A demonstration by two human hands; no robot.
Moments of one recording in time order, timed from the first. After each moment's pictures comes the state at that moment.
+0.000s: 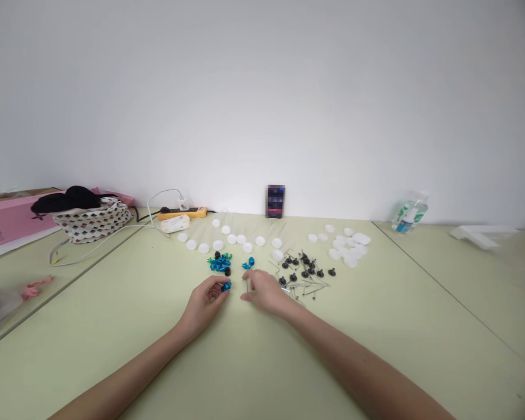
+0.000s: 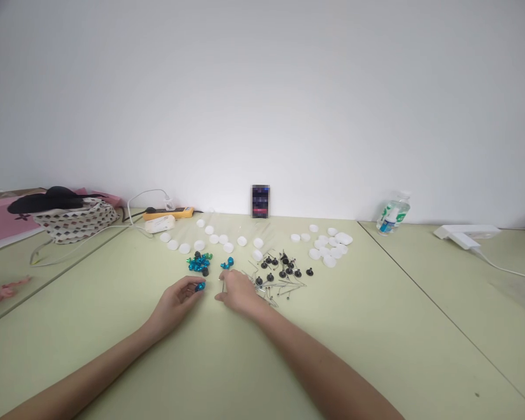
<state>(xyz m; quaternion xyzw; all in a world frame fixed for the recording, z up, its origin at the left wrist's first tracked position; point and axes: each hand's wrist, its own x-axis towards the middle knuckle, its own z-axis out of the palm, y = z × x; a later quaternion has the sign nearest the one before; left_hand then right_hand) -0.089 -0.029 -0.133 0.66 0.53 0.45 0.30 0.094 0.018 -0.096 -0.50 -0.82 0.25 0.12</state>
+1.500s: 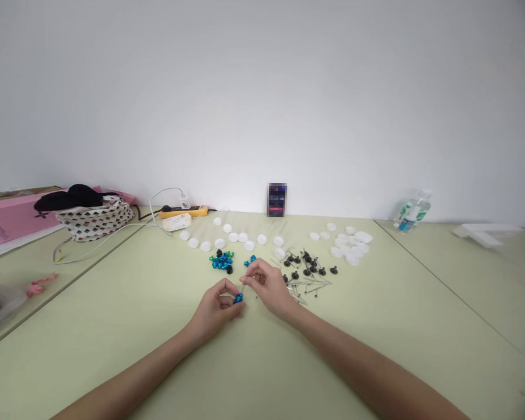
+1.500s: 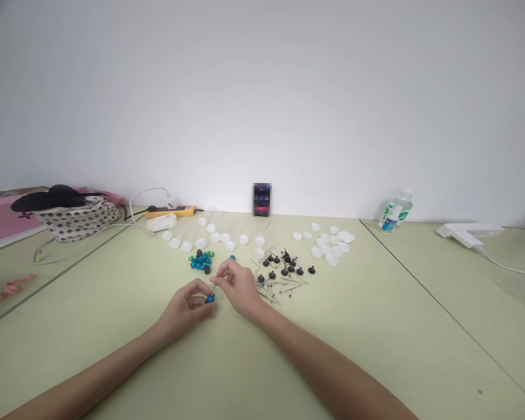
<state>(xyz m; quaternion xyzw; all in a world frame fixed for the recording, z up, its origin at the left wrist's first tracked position) -0.066 -0.049 -0.115 0.57 0.50 0.41 0.50 0.095 0.004 -0.097 -0.34 -0.72 0.41 0.44</state>
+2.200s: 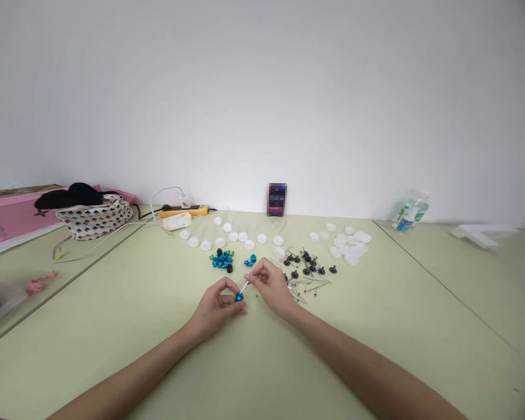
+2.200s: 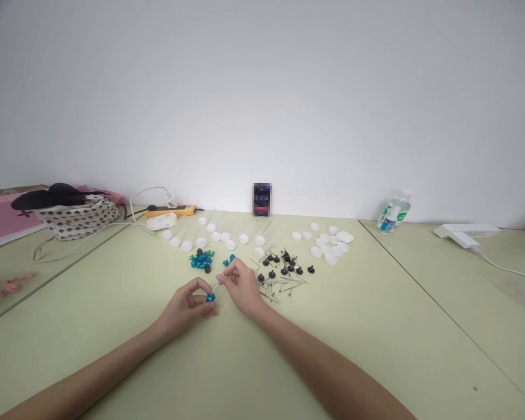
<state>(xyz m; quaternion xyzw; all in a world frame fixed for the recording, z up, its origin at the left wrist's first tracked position) -0.070 -0.047 -0.123 0.56 0.45 0.43 0.55 0.096 0.002 -0.104 -0.37 -0.68 0.43 0.47</state>
